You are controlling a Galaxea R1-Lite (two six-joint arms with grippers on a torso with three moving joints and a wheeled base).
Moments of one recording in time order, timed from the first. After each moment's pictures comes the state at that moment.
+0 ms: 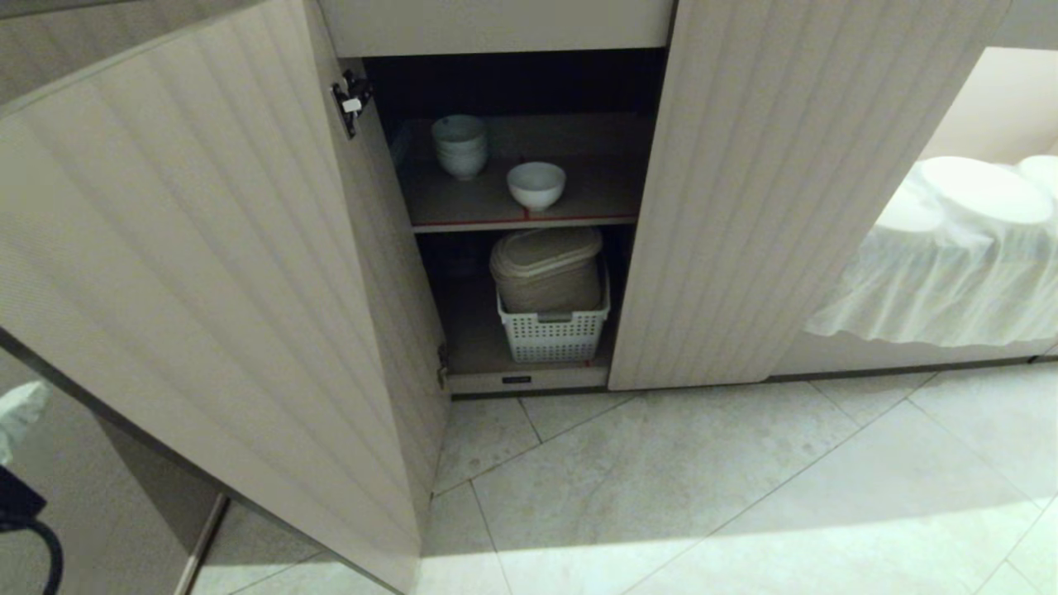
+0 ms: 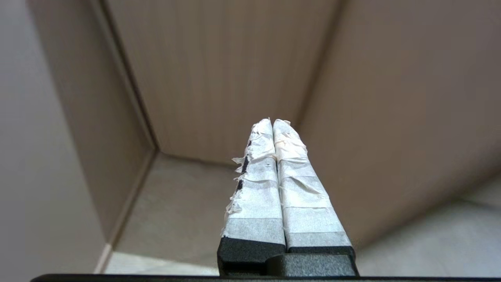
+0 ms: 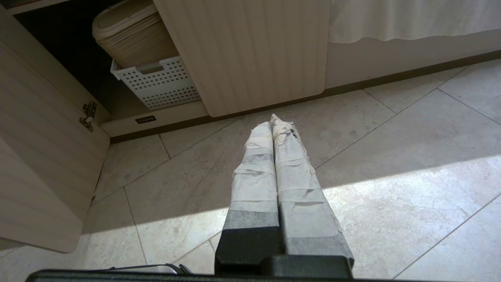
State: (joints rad) left arm 0.12 0.80 -0.24 -0.60 0.04 -0.16; right arm 0.01 0.00 0.00 -0.01 -0.05 0.18
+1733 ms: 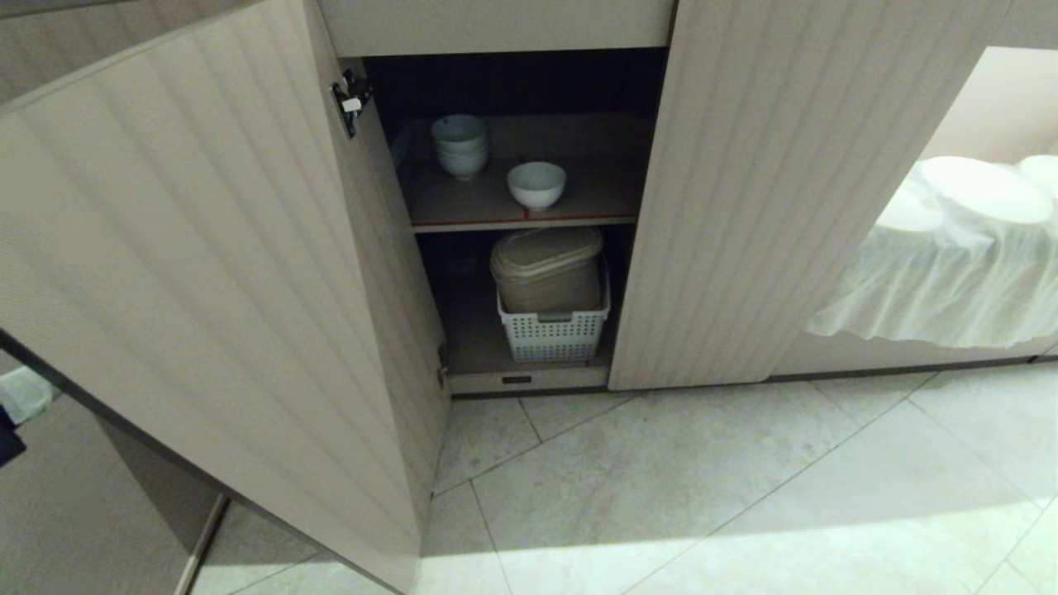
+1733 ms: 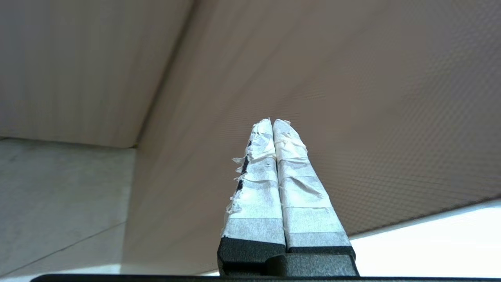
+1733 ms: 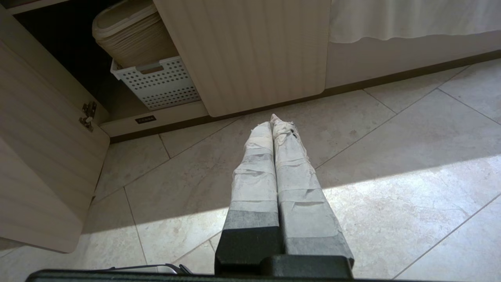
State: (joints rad) left arm 0.37 0.96 -0.36 -0.62 -0.68 -0.53; right arm 0.01 0.00 0.00 -0.01 -0.05 0.18
